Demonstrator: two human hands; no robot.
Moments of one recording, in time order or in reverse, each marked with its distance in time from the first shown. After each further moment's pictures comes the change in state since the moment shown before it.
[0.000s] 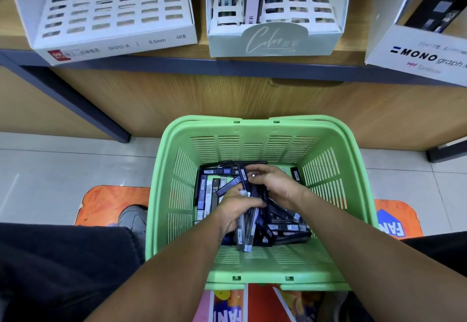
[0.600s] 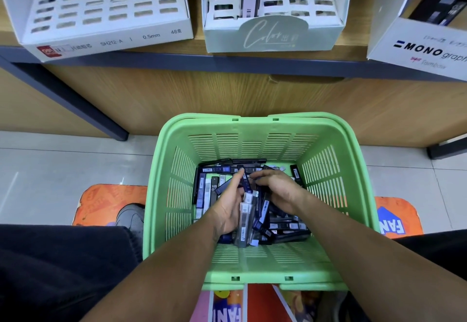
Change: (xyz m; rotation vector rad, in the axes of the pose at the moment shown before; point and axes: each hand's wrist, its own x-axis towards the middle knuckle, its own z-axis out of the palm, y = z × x) left_hand 0.015 -0.008 -0.011 -0.261 -0.207 -0.135; right_hand 0.006 0.020 -0.006 0.161 0.100 0.077
